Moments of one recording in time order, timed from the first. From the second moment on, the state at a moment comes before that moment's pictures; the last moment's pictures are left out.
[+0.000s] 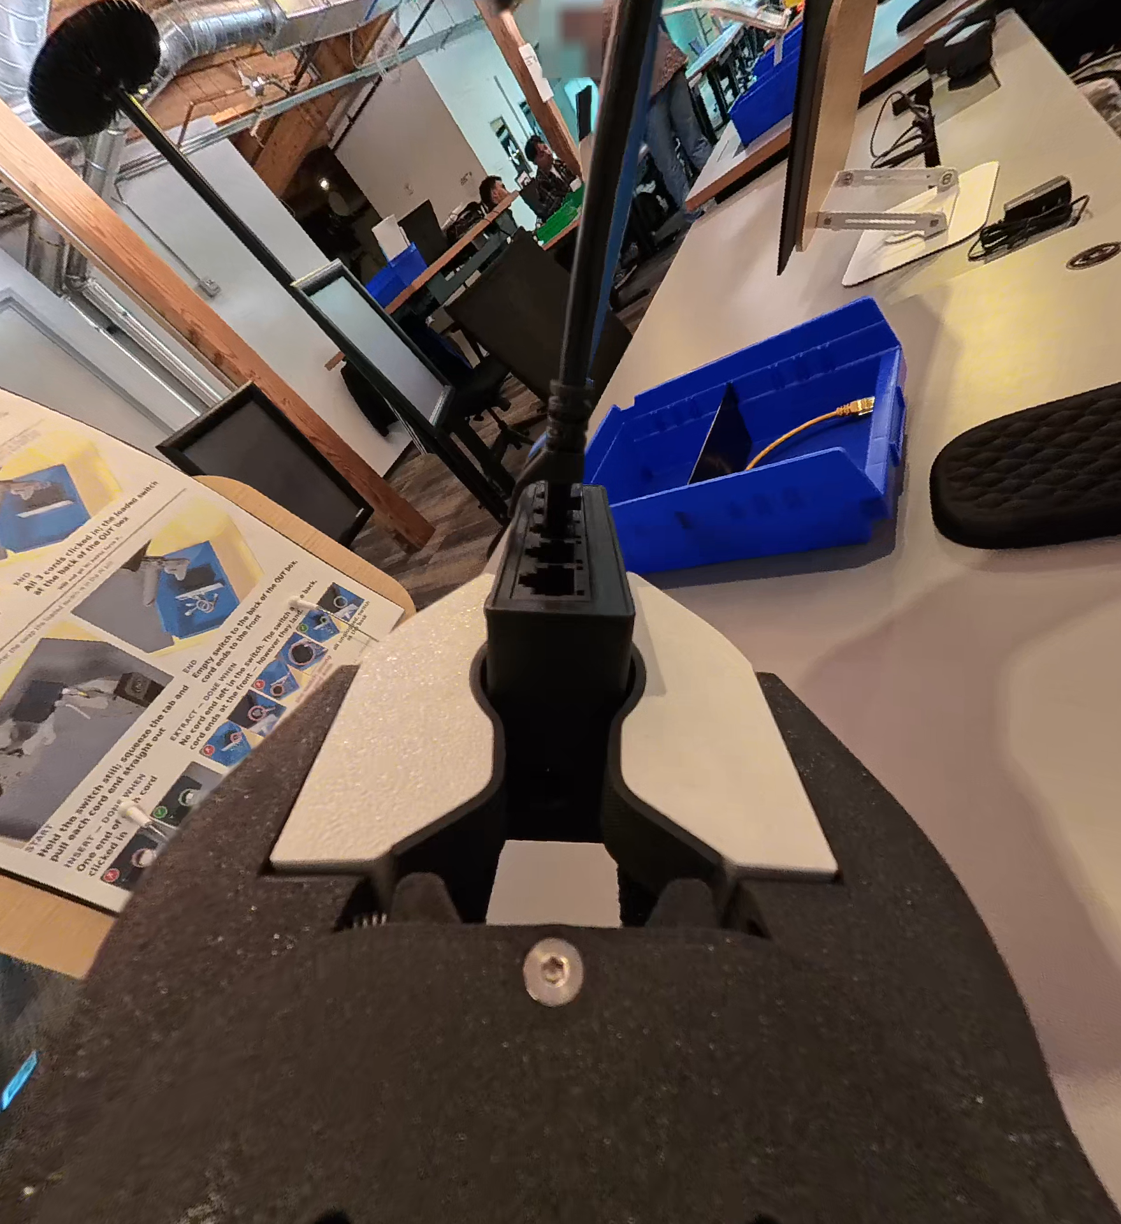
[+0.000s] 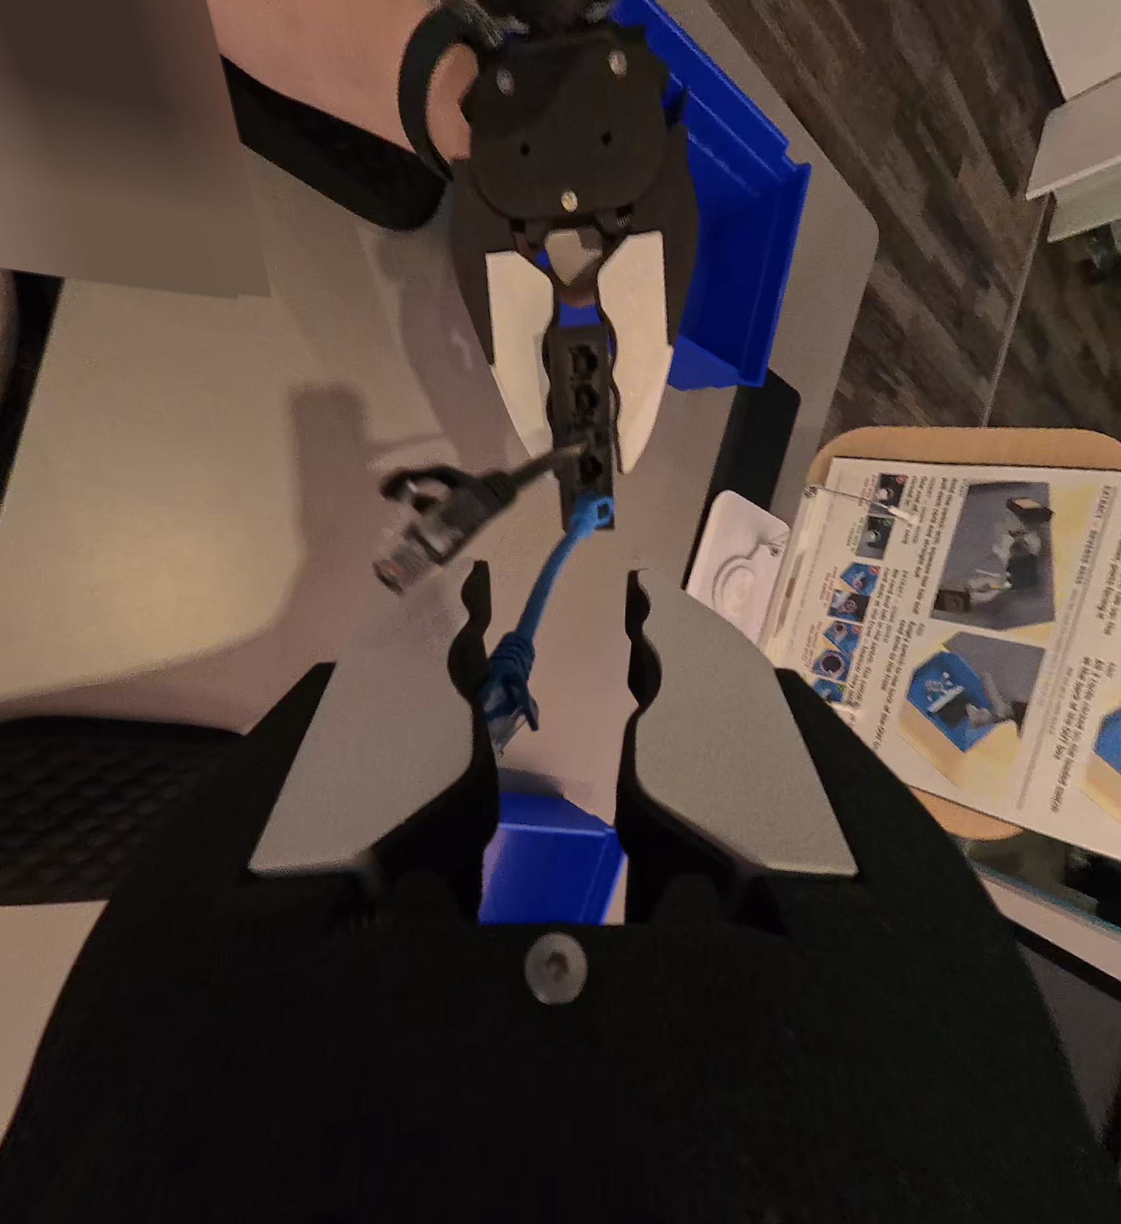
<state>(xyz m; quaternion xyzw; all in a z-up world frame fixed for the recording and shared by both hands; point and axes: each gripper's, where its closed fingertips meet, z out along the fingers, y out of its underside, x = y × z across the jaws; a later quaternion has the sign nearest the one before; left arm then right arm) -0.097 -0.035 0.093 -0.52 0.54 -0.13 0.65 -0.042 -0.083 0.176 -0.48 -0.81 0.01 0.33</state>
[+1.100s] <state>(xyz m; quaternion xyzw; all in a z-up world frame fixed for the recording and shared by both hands) -0.084 -0.055 0.088 -0.49 0.58 -0.12 0.64 -0.046 -0.090 0.206 -0.49 -0.83 0.01 0.27</state>
